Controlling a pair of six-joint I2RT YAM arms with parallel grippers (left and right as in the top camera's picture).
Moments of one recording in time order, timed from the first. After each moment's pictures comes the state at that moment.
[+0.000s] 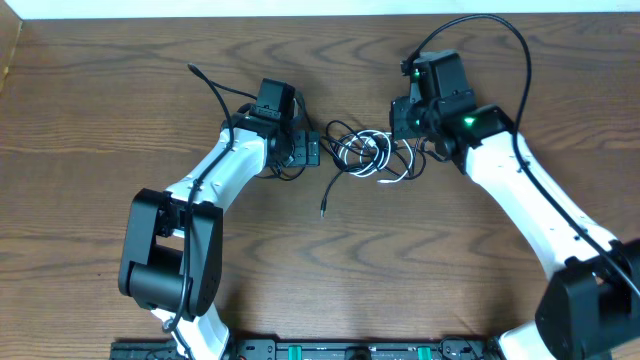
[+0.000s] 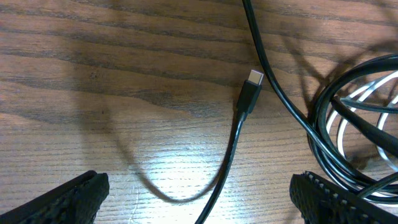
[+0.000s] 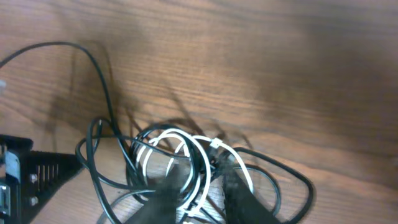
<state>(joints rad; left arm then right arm) -0.29 1.87 1.23 -0.58 0.09 -0.30 0.38 1.69 1.33 -0.52 -0.03 0.27</state>
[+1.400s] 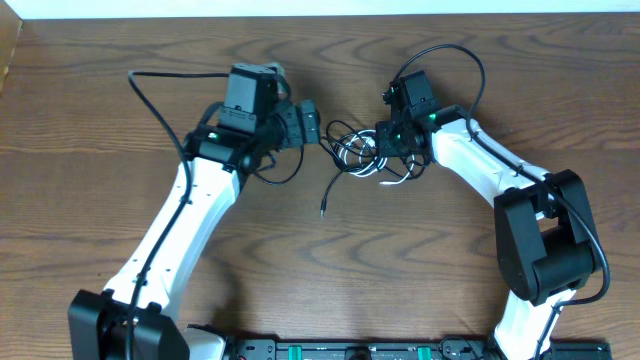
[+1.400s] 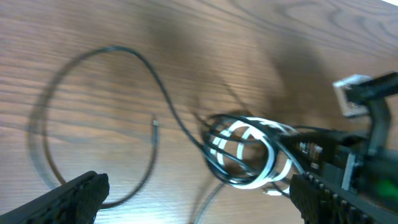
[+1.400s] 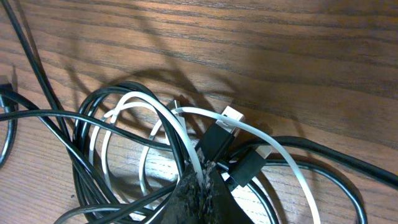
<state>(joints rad) -0.31 1.53 1.23 -0.57 0.15 -0.46 0.38 1.97 1.33 -0.49 -0.14 0.33</state>
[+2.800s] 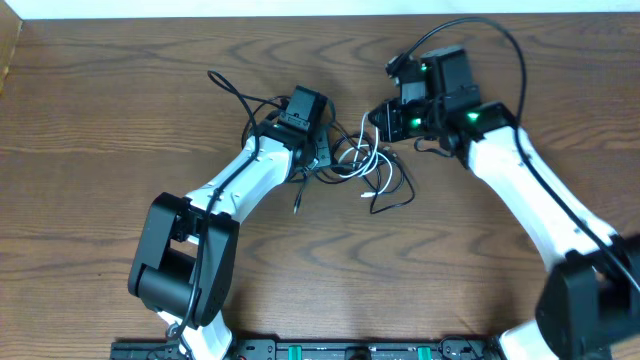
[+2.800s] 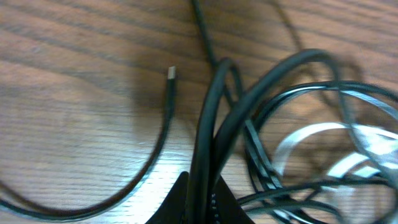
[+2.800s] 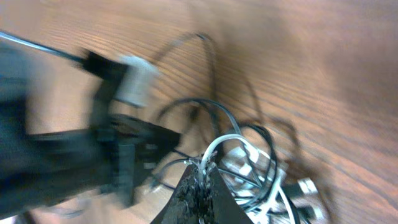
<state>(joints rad) -0.41 1.86 1.22 -0.54 0.00 -0.53 0.34 1.68 1.33 -0.45 -0.49 0.25</state>
